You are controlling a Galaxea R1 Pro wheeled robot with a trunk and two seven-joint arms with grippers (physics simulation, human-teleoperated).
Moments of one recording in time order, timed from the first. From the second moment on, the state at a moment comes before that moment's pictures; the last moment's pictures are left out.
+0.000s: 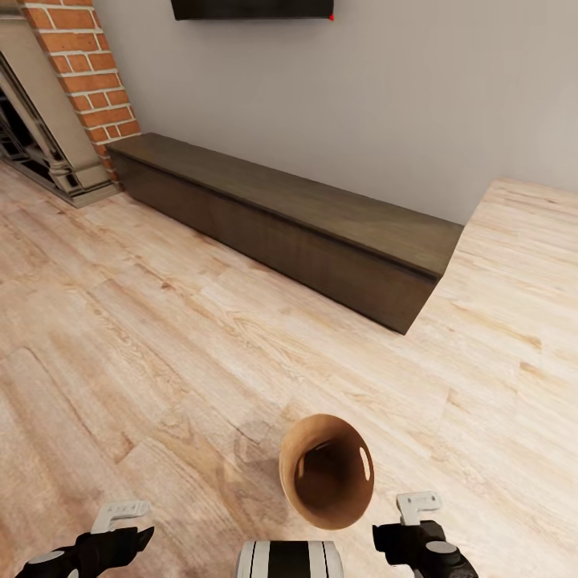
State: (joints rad) left arm 0.00 0.20 0.11 -1.37 0.16 0.68 -0.10; right arm 0.03 0.02 0.11 -1.57 0.03 0.85 -0.15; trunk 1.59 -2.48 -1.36
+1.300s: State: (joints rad) left arm 0.00 0.20 0.11 -1.38 0.16 0.67 -0.10; right arm -0.09 0.02 0.11 -1.58 0.05 0.88 -0.14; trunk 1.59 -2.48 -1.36
